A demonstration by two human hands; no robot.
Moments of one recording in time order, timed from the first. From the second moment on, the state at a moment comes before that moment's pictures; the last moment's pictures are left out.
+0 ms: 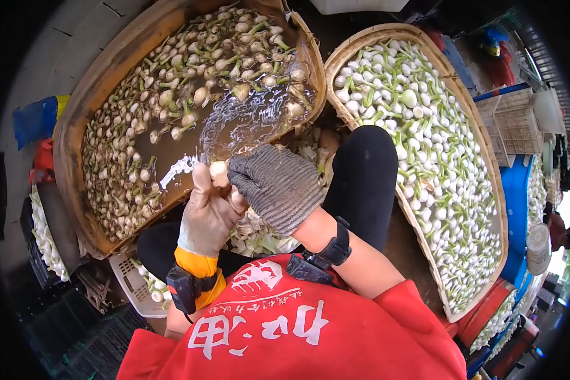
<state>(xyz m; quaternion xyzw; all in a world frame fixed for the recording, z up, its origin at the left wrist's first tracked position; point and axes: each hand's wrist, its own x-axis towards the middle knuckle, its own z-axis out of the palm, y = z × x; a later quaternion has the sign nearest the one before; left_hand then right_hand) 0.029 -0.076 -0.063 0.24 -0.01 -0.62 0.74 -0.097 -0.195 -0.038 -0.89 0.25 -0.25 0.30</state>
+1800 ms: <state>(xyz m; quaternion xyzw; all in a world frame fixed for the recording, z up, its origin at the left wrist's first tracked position) -0.017 -0.025 -0.037 0.67 -0.19 -0.26 0.68 -0.130 -0.114 -0.035 -0.85 0.20 -0.32 0.38</state>
